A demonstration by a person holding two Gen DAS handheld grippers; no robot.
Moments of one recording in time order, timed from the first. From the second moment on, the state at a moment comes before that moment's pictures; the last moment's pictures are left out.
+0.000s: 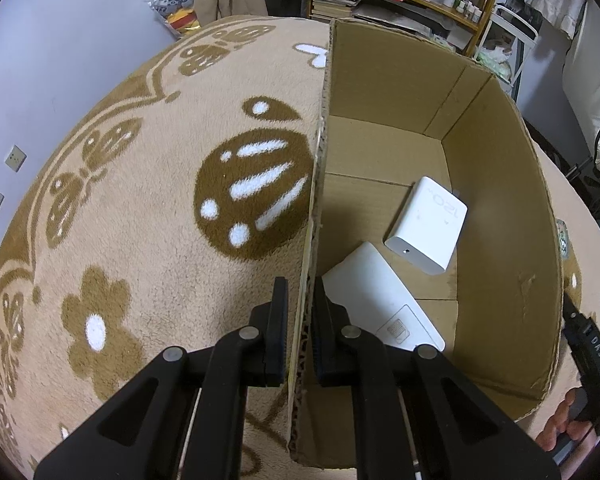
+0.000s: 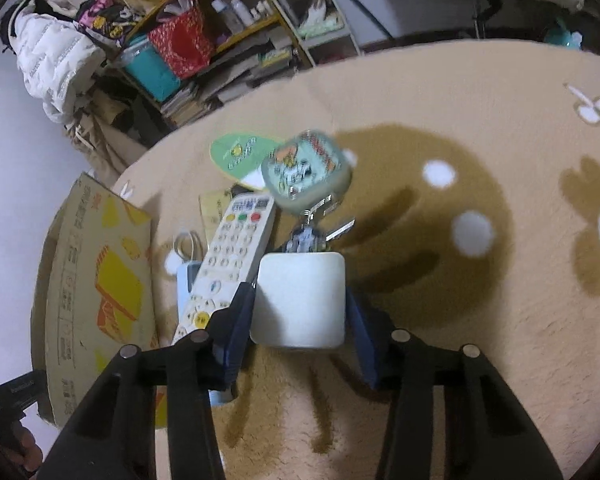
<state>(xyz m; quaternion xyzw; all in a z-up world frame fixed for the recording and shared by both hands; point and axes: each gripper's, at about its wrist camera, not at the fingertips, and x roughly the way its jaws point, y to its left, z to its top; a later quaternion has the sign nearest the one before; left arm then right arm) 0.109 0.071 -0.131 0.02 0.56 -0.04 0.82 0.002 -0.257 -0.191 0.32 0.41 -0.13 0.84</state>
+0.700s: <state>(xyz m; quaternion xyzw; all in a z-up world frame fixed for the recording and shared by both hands) 0.107 0.070 -0.130 0.02 0.56 -0.04 0.83 0.008 -0.225 -0.125 0.21 0.34 -0.11 0.91</state>
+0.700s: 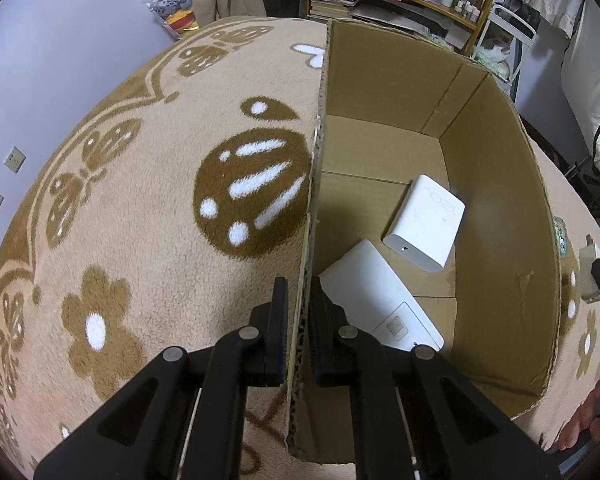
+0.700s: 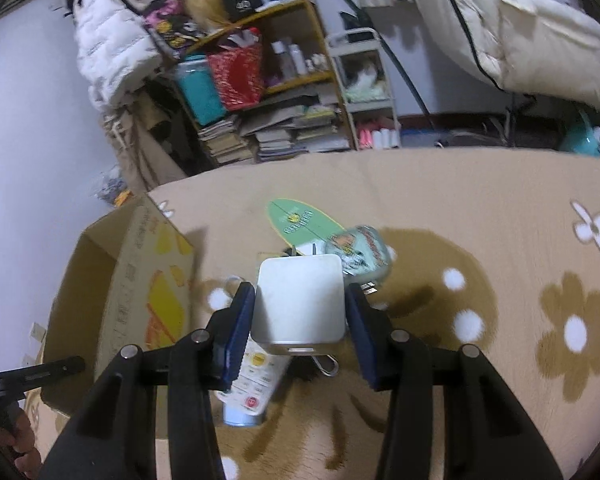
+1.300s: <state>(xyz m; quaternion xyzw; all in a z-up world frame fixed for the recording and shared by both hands) 0.107 0.071 -0.129 0.01 0.57 -0.04 0.82 0.058 -0.159 -0.082 0.14 0.33 -0.04 0.93</state>
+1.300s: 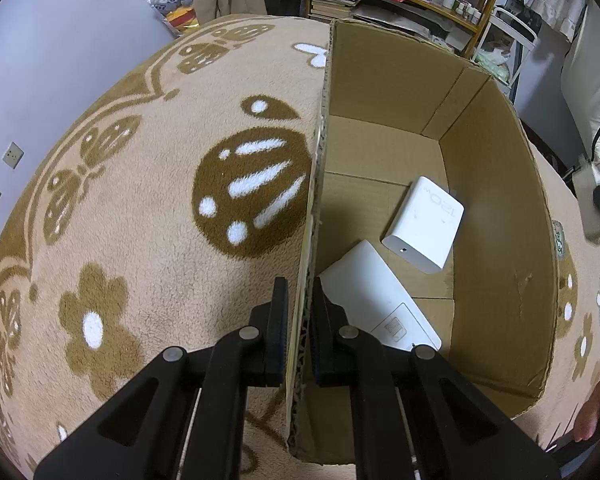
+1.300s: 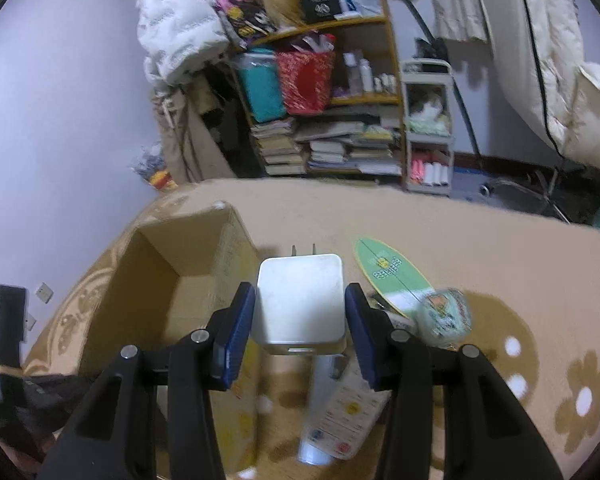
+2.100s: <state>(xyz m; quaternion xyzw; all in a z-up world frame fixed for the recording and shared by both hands) 0.109 0.070 -0.130 0.01 0.57 -0.04 0.82 0.101 -0.100 -0.071 0.16 0.35 0.04 0.92</state>
